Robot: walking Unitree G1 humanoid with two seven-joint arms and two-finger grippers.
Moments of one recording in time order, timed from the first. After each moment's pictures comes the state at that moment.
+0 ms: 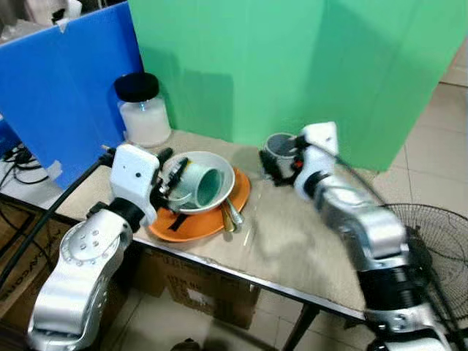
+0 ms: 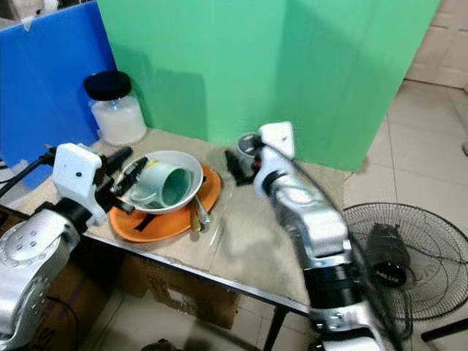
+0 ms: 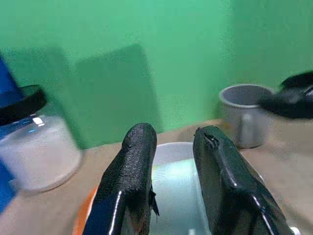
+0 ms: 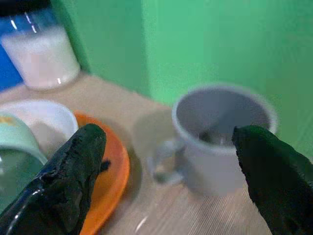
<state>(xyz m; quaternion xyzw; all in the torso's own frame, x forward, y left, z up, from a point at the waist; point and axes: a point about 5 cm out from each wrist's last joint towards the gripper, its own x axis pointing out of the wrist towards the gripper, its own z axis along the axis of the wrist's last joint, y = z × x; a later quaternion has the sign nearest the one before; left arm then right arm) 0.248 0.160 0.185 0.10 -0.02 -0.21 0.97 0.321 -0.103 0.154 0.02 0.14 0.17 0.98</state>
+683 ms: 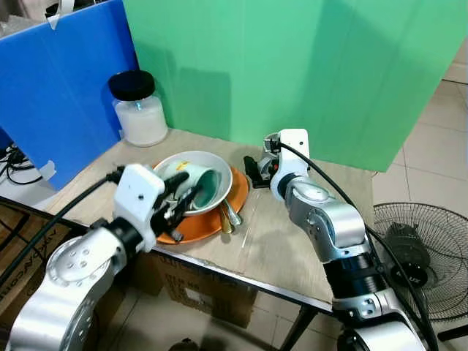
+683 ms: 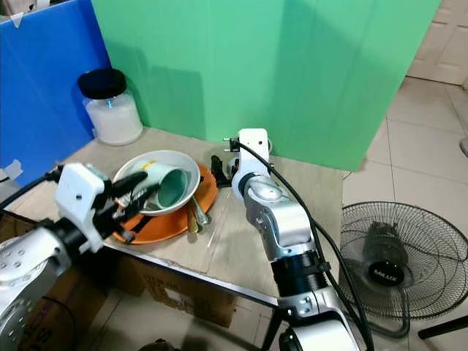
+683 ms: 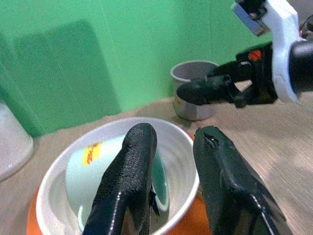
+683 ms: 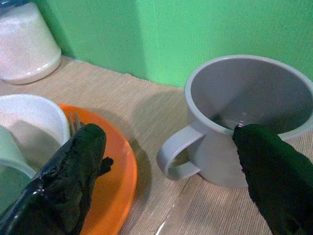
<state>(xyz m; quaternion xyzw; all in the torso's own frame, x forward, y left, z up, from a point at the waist) 0.222 0.158 0.179 0.10 0.03 -0.29 0.95 0.333 -0.069 0.146 0.04 0.18 0.13 0.97</state>
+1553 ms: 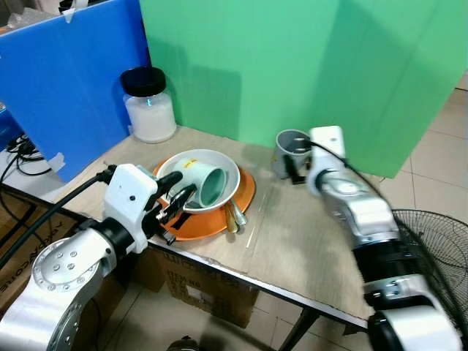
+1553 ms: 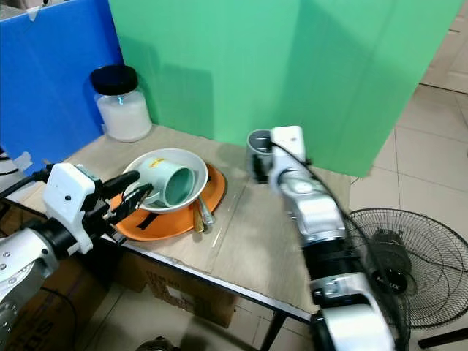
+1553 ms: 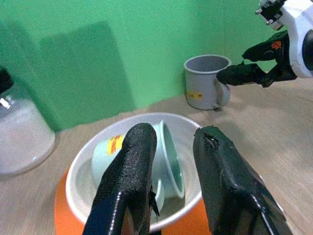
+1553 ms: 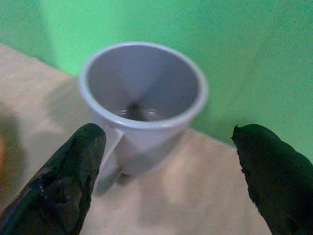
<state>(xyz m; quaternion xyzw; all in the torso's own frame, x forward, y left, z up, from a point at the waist) 0.219 0.164 0.189 0.12 0.02 -0.28 0.95 0.353 -0.145 0.137 -0.07 0.18 0.04 0.98</state>
